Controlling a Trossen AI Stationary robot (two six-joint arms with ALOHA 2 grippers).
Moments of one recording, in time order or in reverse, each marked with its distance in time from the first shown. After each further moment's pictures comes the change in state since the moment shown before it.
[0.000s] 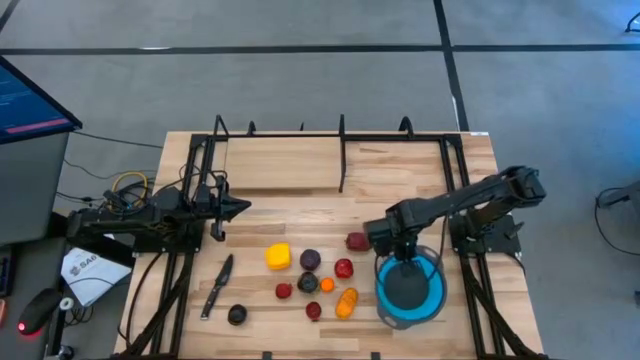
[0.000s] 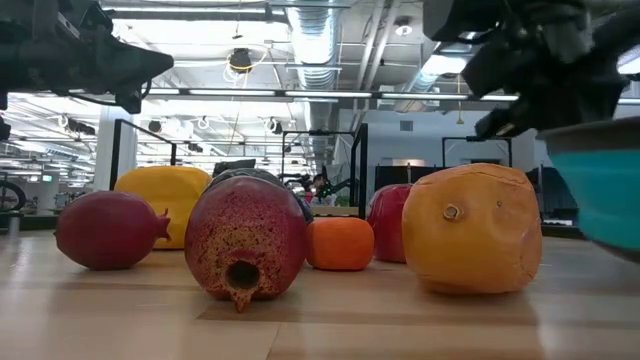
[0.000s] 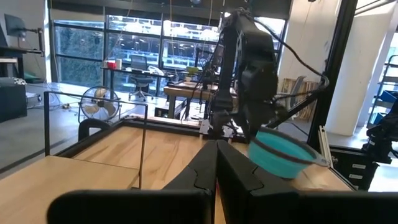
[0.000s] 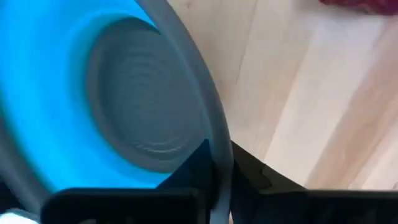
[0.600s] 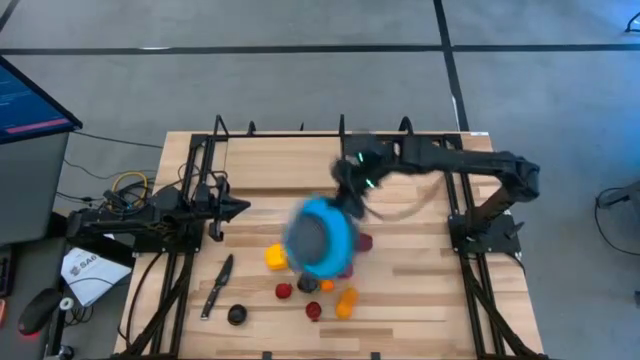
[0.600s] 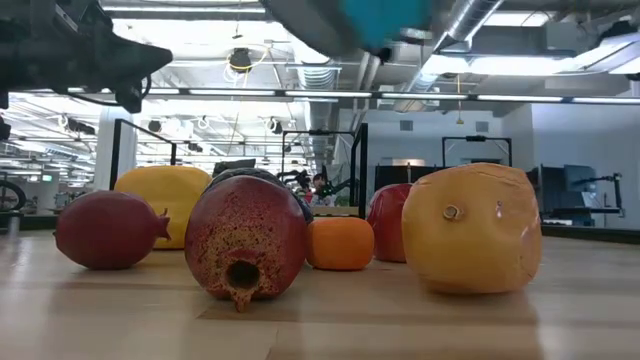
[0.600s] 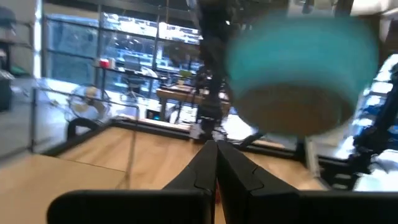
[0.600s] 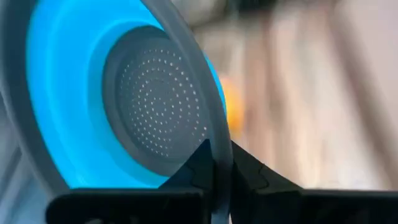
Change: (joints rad) left arm 0.000 -0.002 0.000 0.021 0.029 -0.078; right arm -0.368 0.035 0.442 0.538 -0.213 0.170
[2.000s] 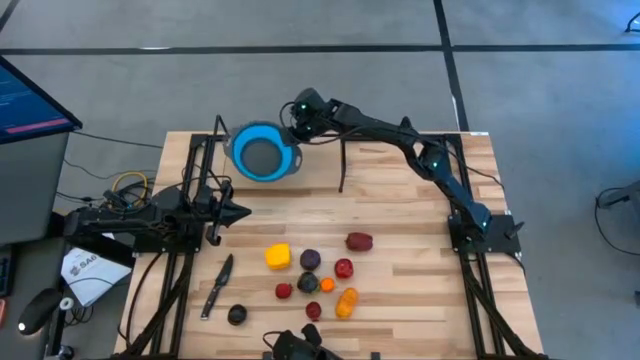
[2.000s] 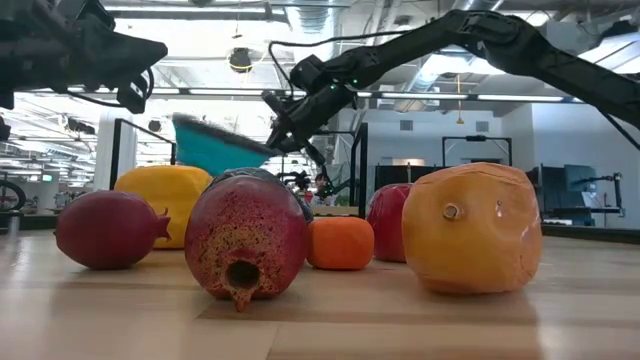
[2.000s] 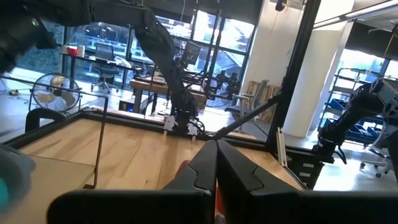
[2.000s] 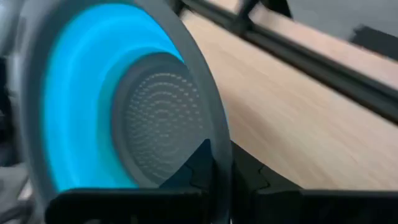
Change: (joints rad) left arm 0.000 0.049 0.000 0.034 0.108 -0.031; right arm -0.320 0.809 0.726 0.030 0.131 0.409
